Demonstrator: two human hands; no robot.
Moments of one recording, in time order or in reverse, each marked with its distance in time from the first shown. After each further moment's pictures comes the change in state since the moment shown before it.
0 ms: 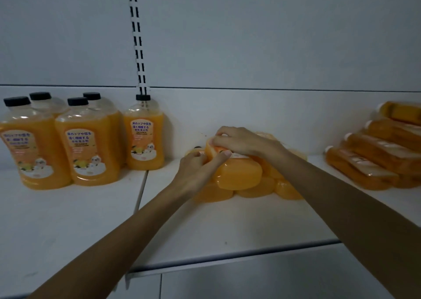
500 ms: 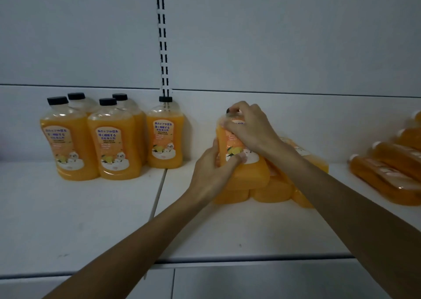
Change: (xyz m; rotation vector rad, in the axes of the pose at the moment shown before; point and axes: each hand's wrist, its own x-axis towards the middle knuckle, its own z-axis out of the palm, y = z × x) left_hand -0.009 0.001 0.004 -0.133 0.202 0.116; right_hand 0.001 -0.023 0.000 0.205 0.470 -0.169
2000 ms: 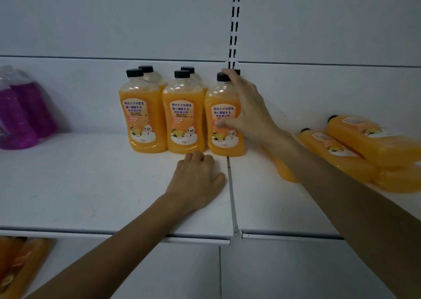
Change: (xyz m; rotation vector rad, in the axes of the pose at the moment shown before) left_hand -0.053 -0.069 -0.143 1.056 -0.109 -0.033; right_hand 0.006 -0.082 0.120 0.042 -0.024 -0.285
